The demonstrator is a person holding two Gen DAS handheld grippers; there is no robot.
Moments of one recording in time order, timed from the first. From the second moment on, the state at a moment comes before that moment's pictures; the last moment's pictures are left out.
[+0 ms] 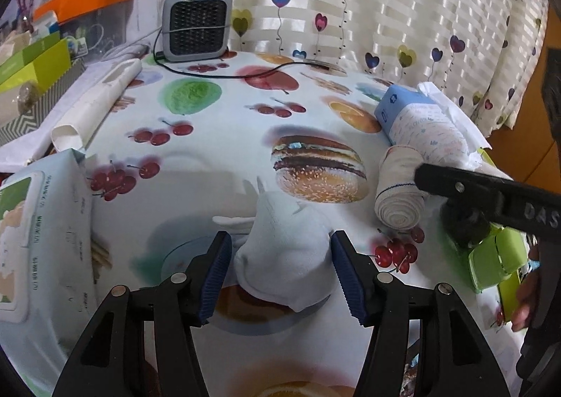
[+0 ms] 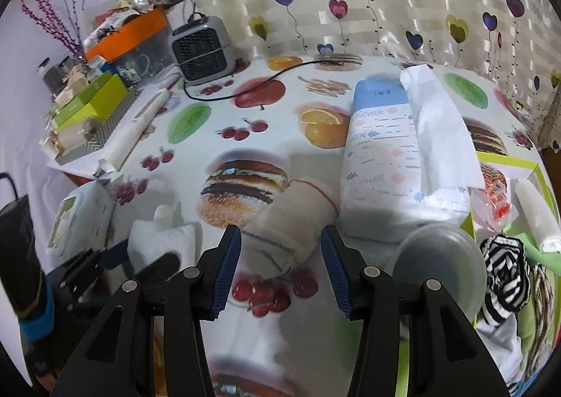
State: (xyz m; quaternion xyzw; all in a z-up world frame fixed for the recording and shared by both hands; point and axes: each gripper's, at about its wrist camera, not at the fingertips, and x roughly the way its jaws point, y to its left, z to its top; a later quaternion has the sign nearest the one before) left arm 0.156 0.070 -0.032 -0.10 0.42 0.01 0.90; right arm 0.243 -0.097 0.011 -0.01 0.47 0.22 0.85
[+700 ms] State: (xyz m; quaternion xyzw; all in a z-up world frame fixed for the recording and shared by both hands) left arm 0.157 0.072 -0.039 -0.10 0.42 0.01 0.90; right arm 0.262 -0.056 -0.007 -0.13 0.49 0.18 0.84
